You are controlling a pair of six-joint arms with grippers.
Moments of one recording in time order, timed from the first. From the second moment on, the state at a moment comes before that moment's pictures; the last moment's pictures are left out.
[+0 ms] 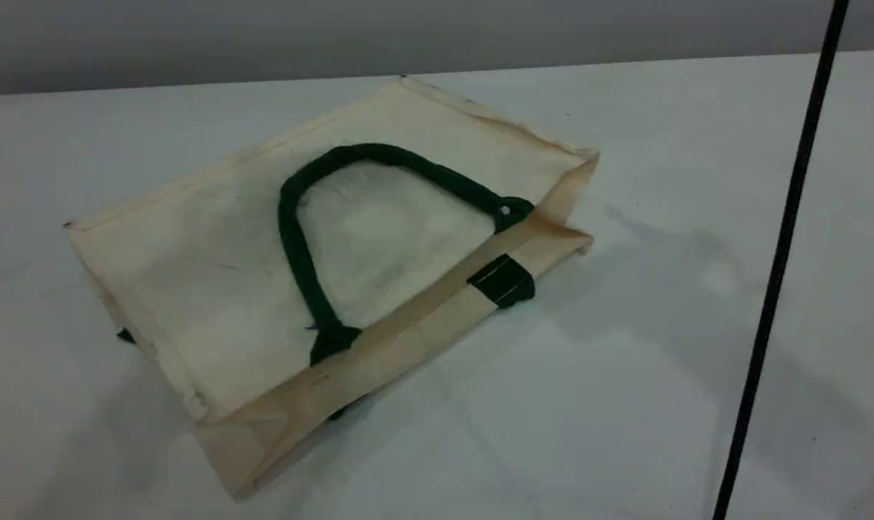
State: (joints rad) left arm -0.45 1.77 -1.99 0.00 1.22 0.56; right arm 0.63 1.52 -1.11 -0.27 0.25 0.05
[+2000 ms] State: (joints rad) left arm -0.45 0.66 -1.36 -0.03 0.75 0.33; right arm 0.63 0.13 -1.02 -0.25 0.49 0.05
